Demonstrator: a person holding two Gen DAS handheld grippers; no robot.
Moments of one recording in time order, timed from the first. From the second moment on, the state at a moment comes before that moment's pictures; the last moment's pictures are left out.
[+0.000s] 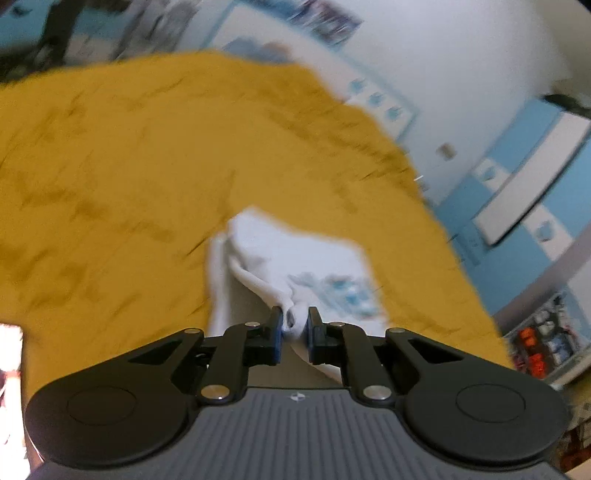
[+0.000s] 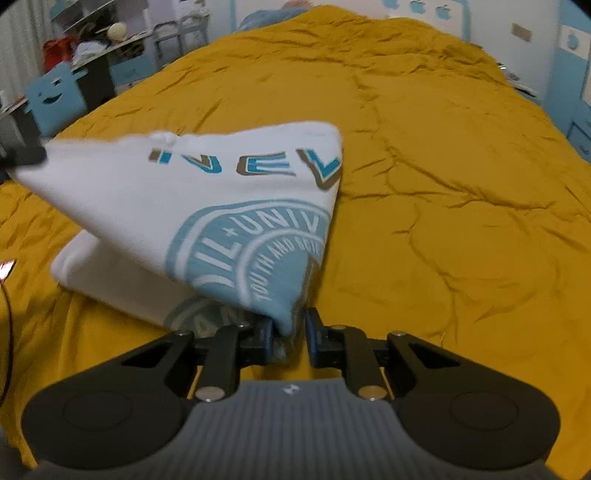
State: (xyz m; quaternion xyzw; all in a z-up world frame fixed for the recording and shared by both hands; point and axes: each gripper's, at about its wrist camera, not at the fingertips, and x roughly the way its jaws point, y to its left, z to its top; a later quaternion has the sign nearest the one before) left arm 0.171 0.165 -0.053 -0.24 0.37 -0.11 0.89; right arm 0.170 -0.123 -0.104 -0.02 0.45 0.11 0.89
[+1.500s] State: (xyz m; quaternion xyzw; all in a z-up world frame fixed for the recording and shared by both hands) left arm 0.266 0.191 -0.066 -0.24 0.37 -0.09 0.89; right arm 0.228 -0.147 -0.080 0.05 0.37 0.12 0.92
